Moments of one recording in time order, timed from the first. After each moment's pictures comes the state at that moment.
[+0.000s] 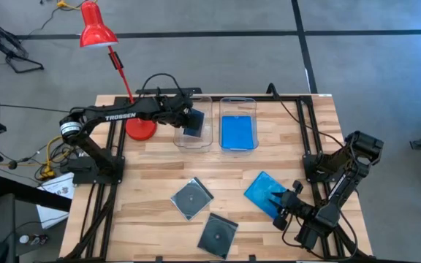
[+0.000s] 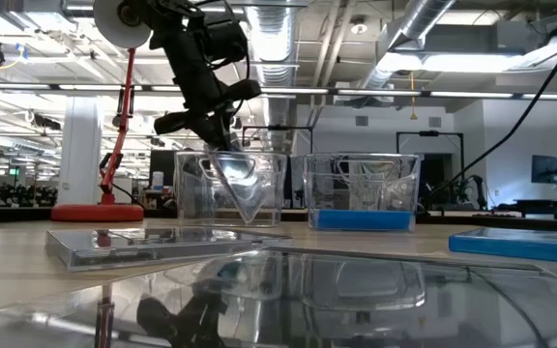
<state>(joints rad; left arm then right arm) 0.43 1.59 1.19 -0.65 -0.07 -0.84 1.08 1.65 0.89 -0.95 0.92 1.63</state>
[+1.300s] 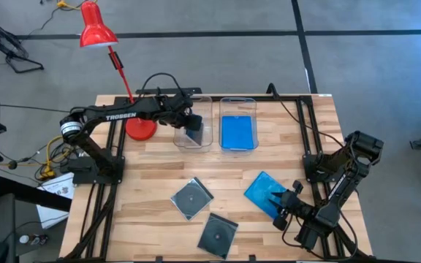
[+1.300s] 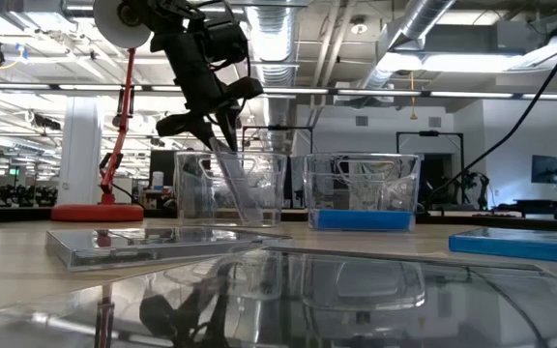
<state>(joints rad) 0.44 1.59 1.19 -0.63 0.00 -0.82 1.08 1.65 0.89 -0.95 0.92 1.63</state>
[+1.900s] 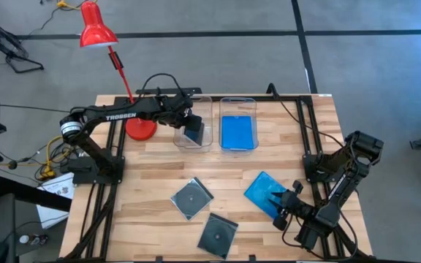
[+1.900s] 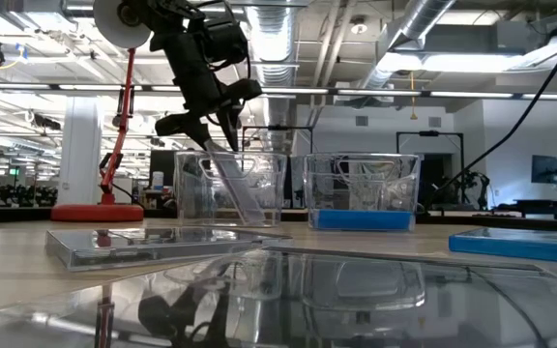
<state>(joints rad) 0.44 1.59 1.19 -0.64 -0.02 -0.80 1.08 1.65 0.89 -0.95 0.92 1.63</state>
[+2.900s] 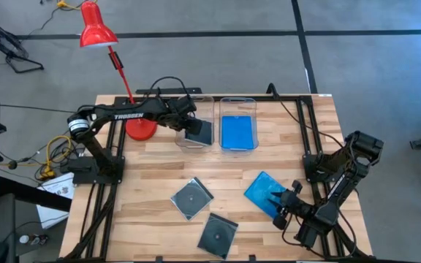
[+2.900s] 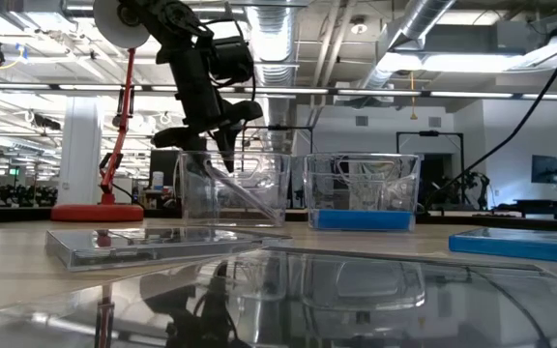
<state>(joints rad) 0.44 1.67 1.19 -0.66 -0.04 -0.77 1.08 1.65 0.84 -0.88 0.93 1.63</state>
